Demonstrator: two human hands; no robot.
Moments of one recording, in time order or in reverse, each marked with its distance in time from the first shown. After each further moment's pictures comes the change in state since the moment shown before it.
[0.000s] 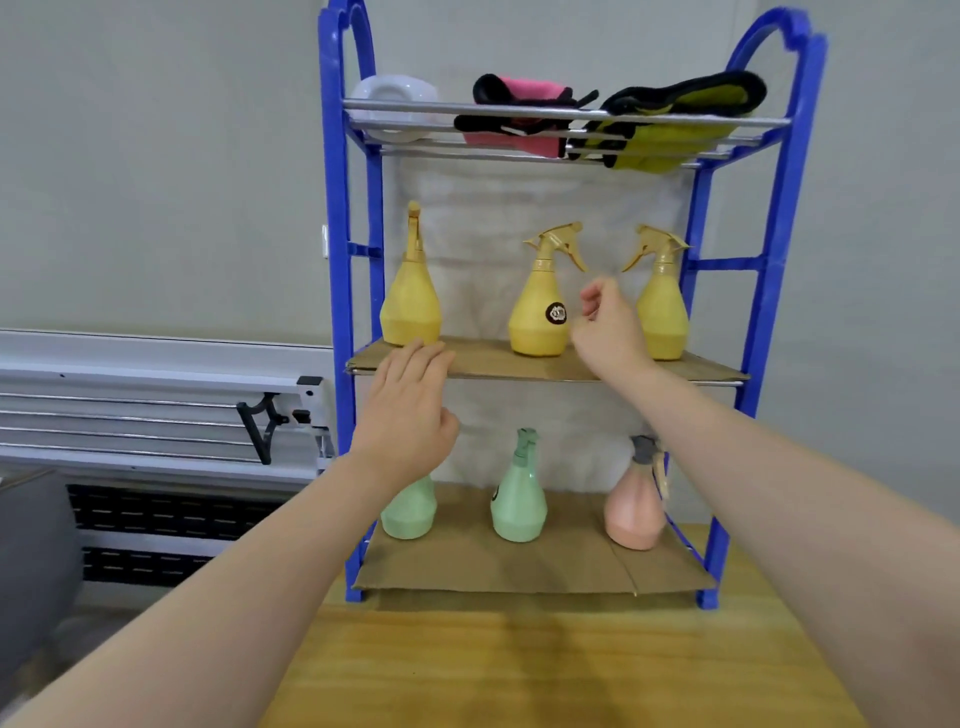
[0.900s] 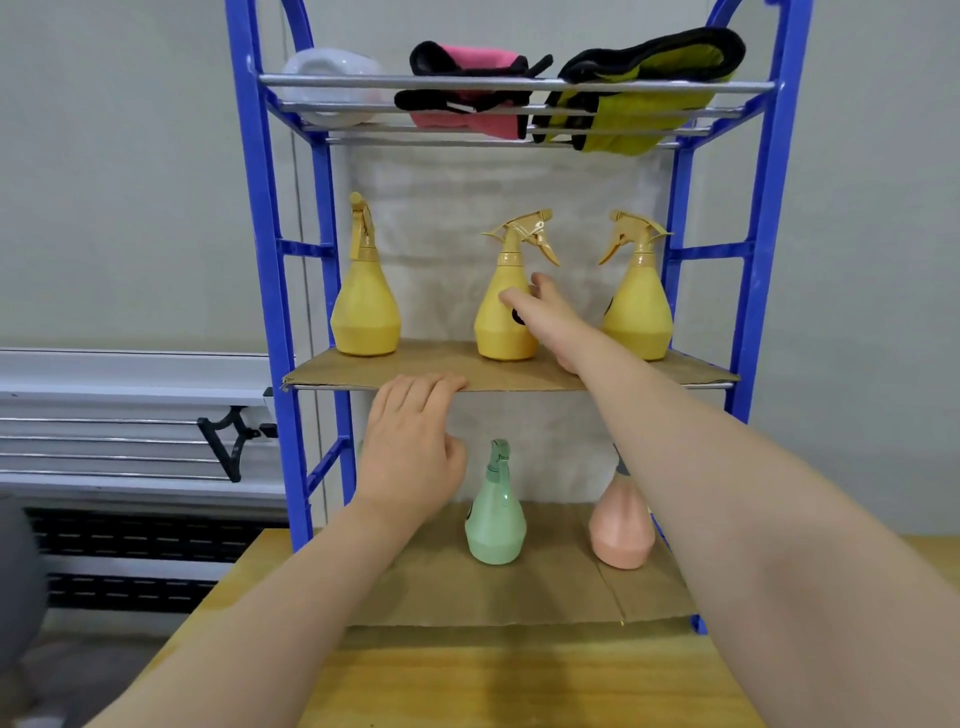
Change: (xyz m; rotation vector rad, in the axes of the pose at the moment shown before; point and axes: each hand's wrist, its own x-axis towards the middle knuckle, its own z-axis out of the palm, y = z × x) left_hand 0.007 0.039 0.054 -0.058 0.161 0.039; right_hand 0.061 0.022 0.036 0.346 -0.362 0.272
